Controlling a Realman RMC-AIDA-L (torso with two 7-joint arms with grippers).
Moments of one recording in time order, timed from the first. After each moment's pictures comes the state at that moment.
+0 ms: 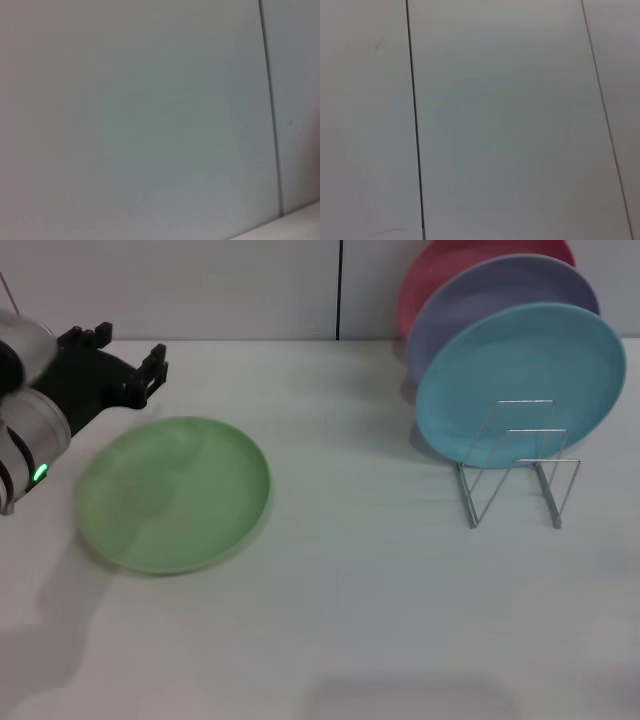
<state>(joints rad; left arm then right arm) -0.14 -2.06 -1.41 -1.34 2.16 -0.15 0.94 0.27 2.08 -0.17 0.17 -0.82 -1.57 0.11</state>
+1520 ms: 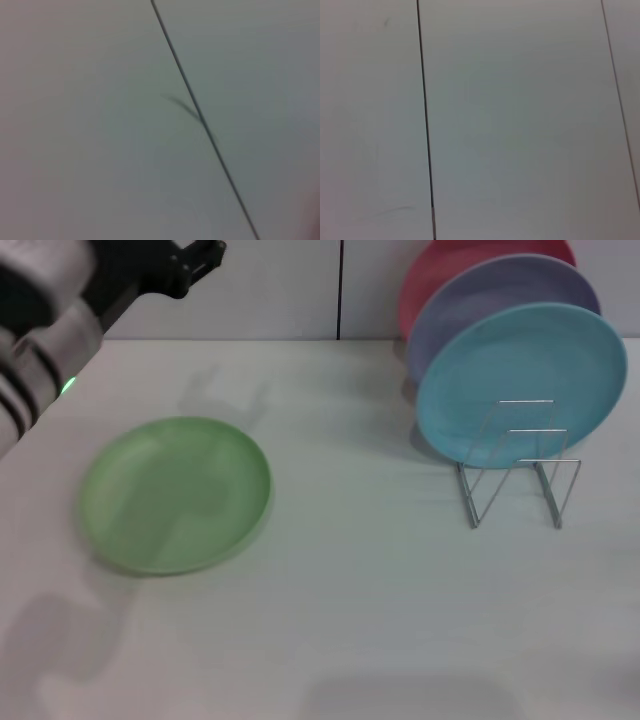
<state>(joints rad) -0.20 -1.99 -1.27 -1.52 2.88 -0.01 0.31 0.28 2.08 -0.17 0.15 -0.84 -1.51 0.11</state>
